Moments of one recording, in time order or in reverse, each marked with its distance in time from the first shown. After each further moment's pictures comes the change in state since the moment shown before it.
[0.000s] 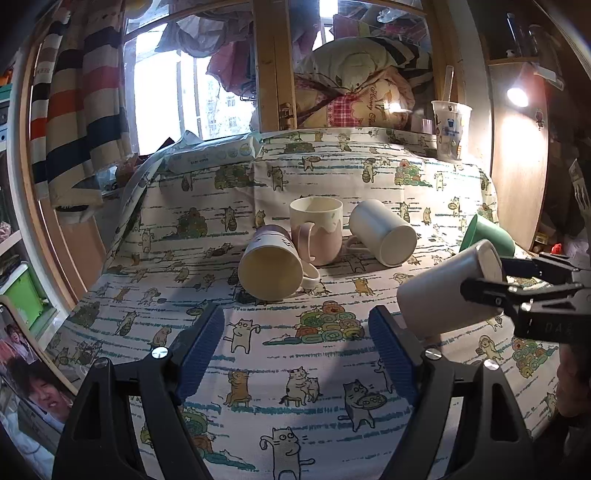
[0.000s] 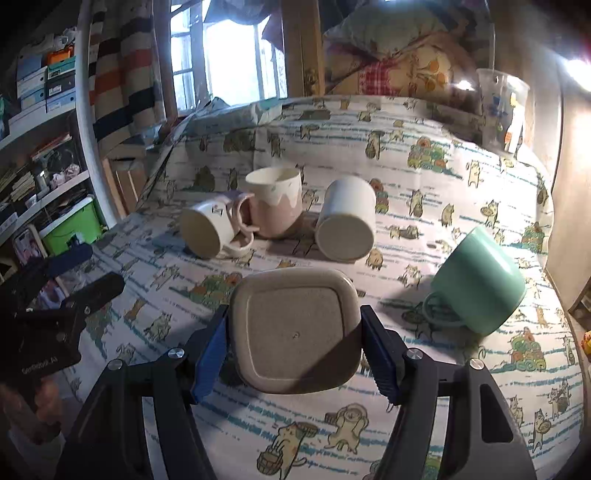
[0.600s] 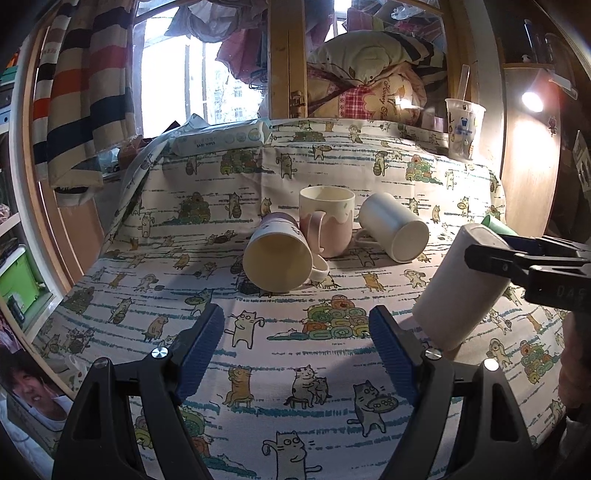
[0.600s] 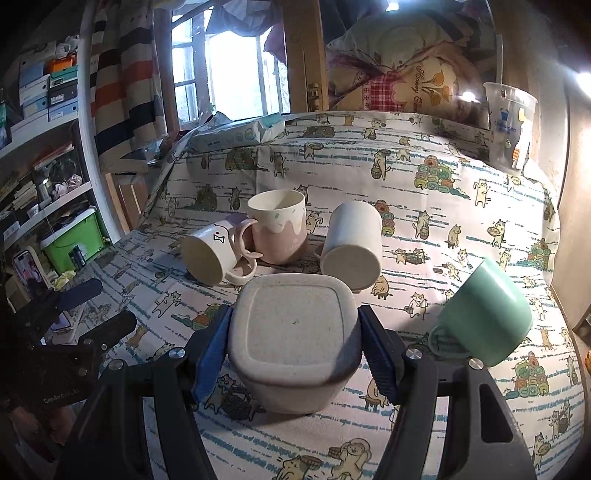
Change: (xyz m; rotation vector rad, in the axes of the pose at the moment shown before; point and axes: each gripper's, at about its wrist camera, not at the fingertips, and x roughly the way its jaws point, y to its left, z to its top) left arm 0.018 0.010 -0.007 -0.046 0.029 -0.003; right arm 0.015 0.004 0.020 -0.003 -0.020 0.008
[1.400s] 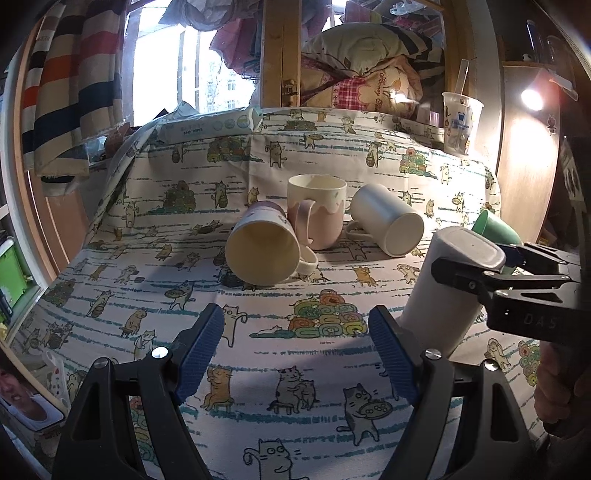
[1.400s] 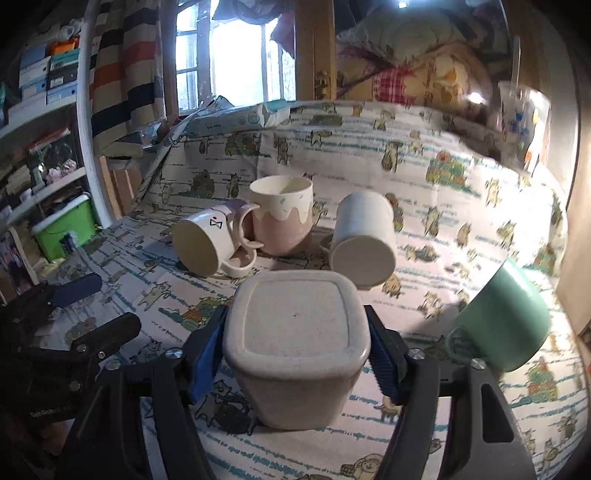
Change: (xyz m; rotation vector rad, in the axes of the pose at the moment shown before) left arm 0.017 -0.005 -0.003 -0.014 0.024 -0.044; right arm 0.025 0.008 -0.006 -0.011 0.012 0.003
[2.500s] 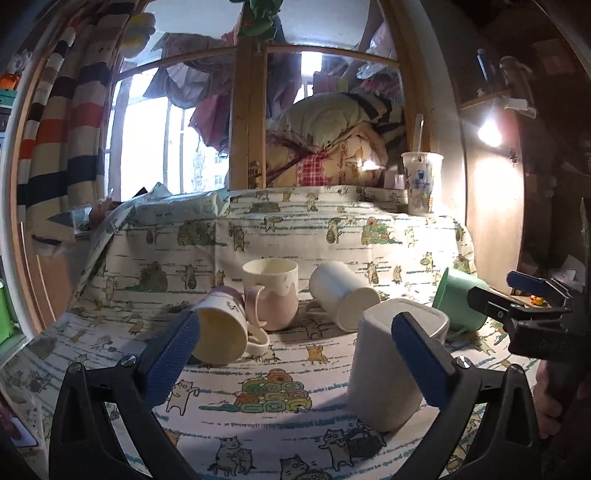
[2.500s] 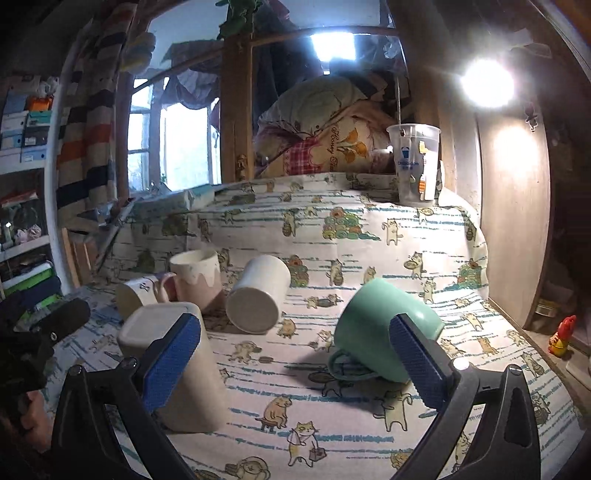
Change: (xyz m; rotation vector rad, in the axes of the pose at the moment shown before) left arm -0.016 -0.045 0.010 0.046 -0.314 -0.043; right arm -0.068 -0.069 -0.038 0.073 -0.335 -0.241
